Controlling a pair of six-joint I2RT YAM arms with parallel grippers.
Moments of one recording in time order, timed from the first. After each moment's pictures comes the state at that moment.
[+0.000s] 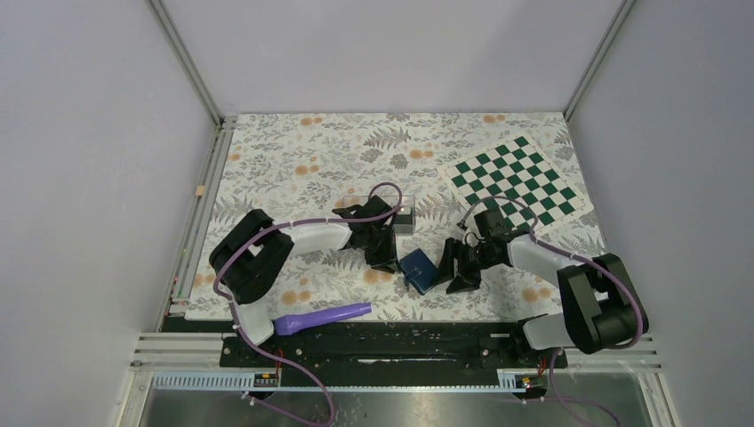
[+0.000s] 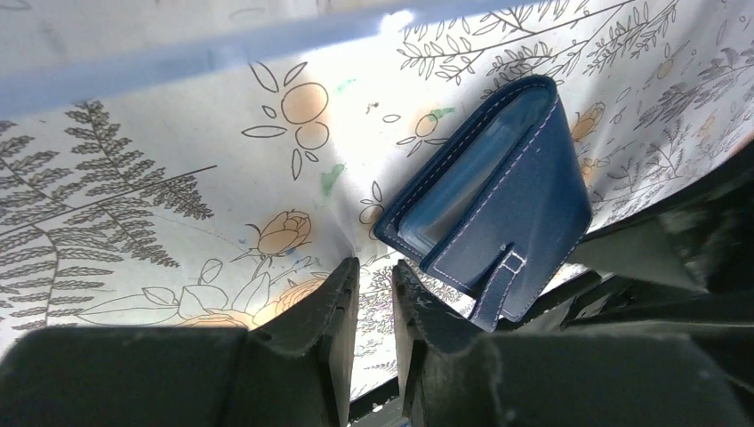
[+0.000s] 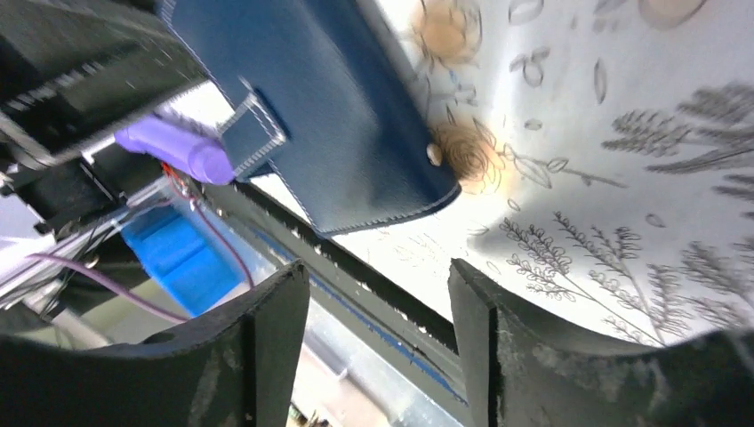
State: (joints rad) left arm -0.80 1.80 1.03 -0.34 0.28 -0.86; right arm 0.32 1.41 0.52 -0.41 -0.73 0.53
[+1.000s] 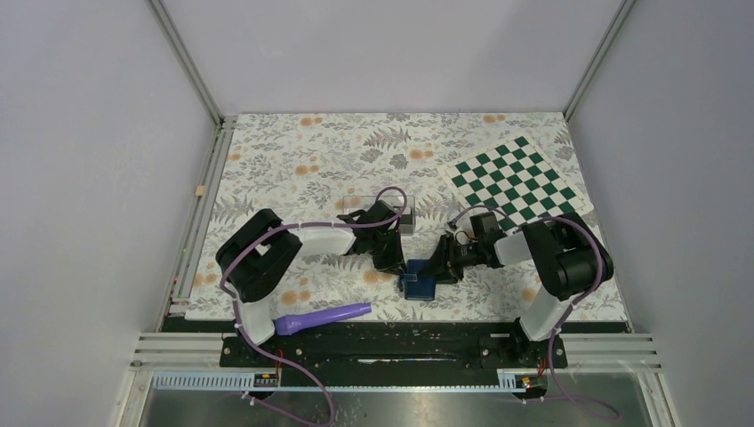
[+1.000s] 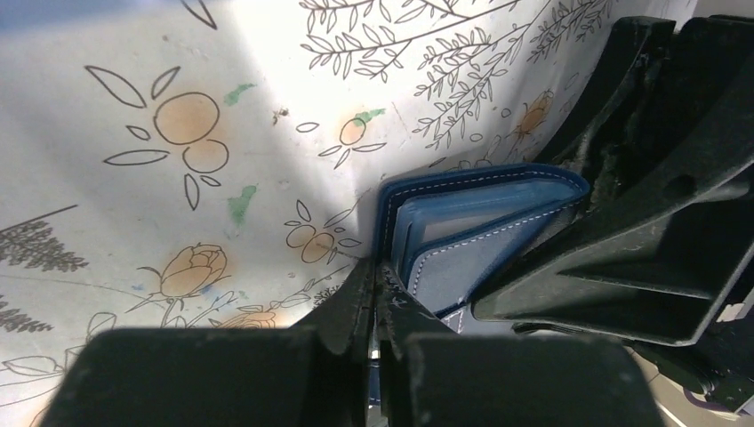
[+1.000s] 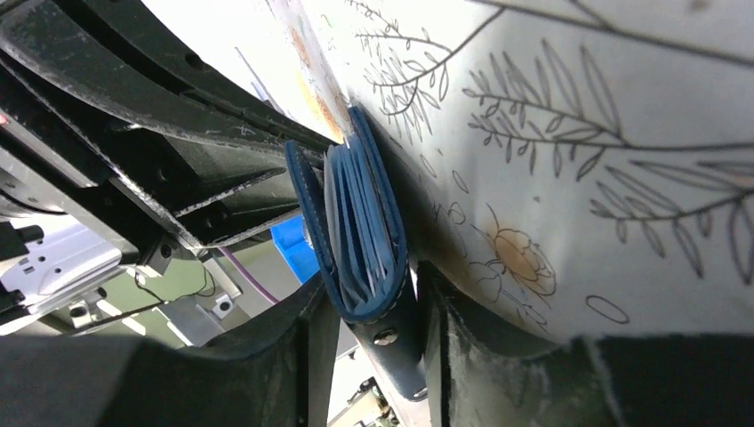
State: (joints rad) left arm -0.83 1.84 1.00 -0.20 0.35 -0.92; right arm 0.29 1.72 0.50 0.13 -1.00 0.76
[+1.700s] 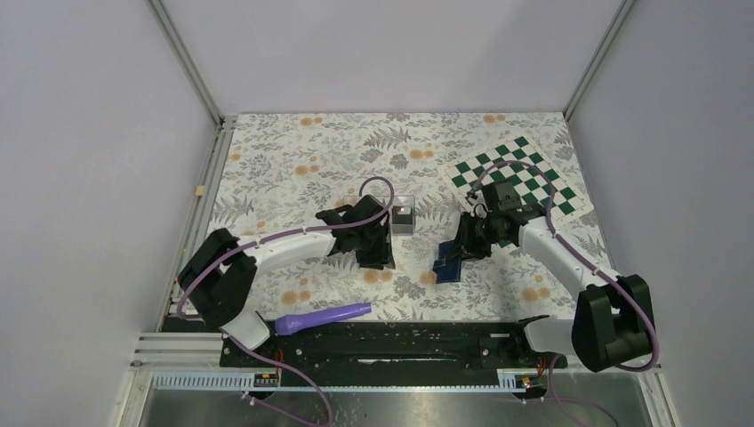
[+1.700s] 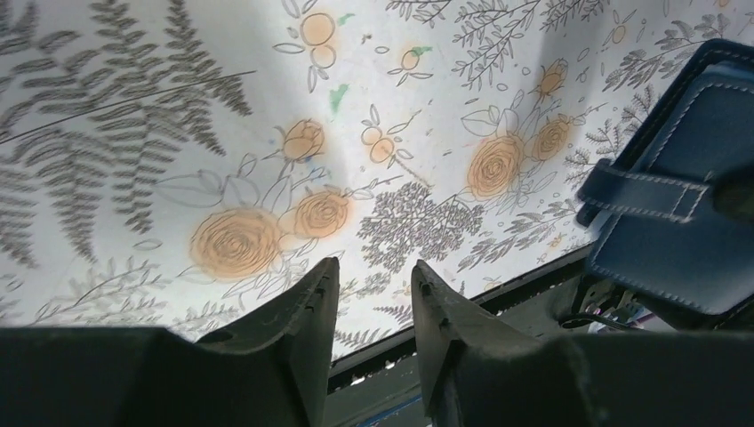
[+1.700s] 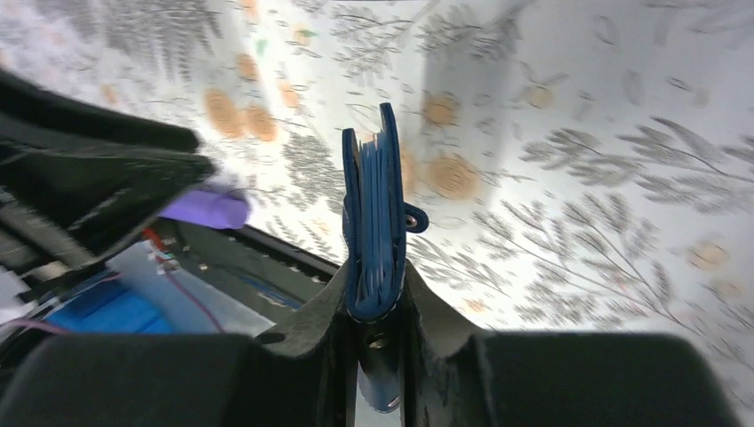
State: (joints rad) left arm -0.84 1.61 0.99 -0.45 0.16 -0.85; right arm 0.30 1.29 0.79 -0.65 -0.52 0.49
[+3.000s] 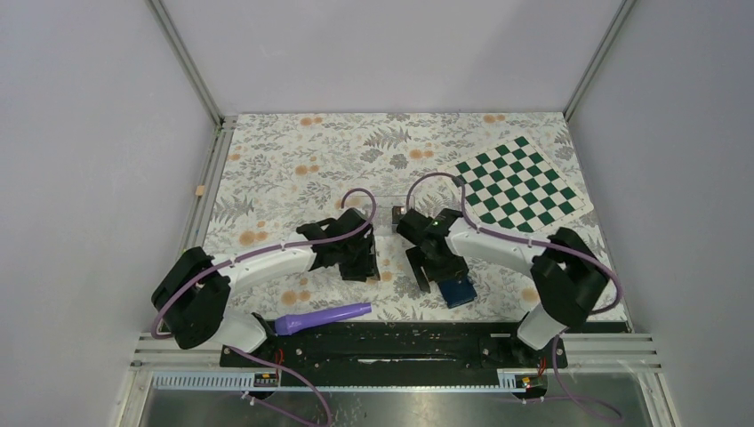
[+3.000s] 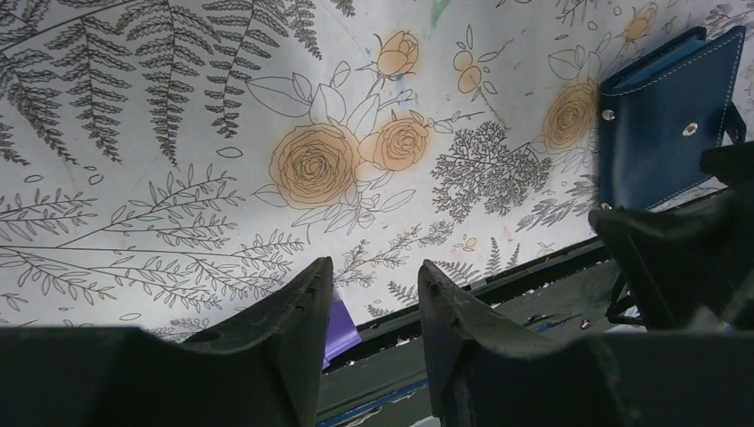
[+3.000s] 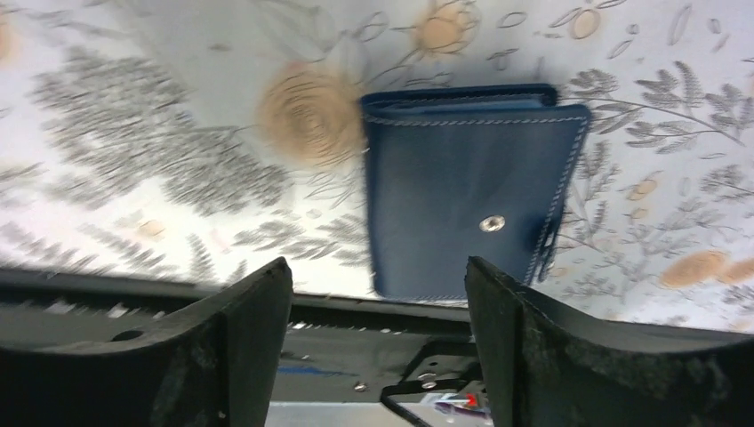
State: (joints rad) left arm -0.84 1.42 0.83 -0.51 0.10 -0.87; right arm 0.87 1.65 1.04 -0.99 0.16 0.53
